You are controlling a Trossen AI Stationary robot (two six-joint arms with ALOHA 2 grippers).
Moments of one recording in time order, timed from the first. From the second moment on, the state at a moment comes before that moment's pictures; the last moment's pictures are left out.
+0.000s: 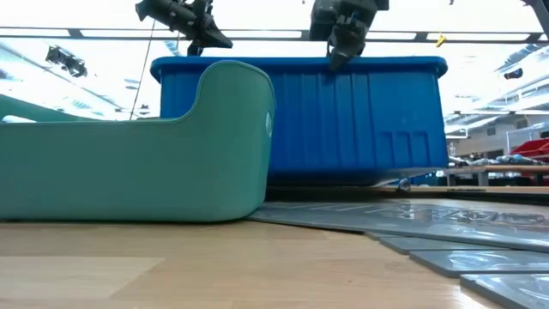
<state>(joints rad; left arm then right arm) 0.97 1.43 1.56 -0.55 0.63 -0.06 -0.53 1.80 1.88 -1.32 -0.44 -0.41</state>
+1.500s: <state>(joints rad) 0.97 1.43 1.56 -0.55 0.63 -0.06 -0.56 1.80 2.15 -1.30 -0.13 -0.15</state>
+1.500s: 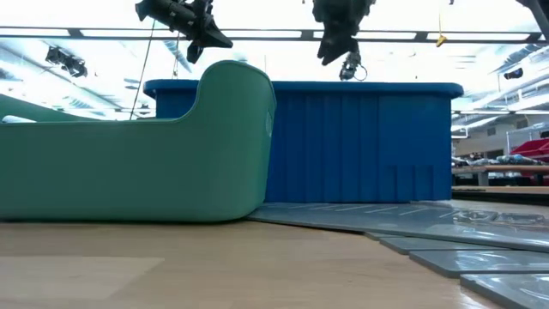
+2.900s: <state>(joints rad) 0.97 1.43 1.56 -0.55 0.61 -0.09 -0.85 1.83 1.21 -0.35 -0.13 0.09</state>
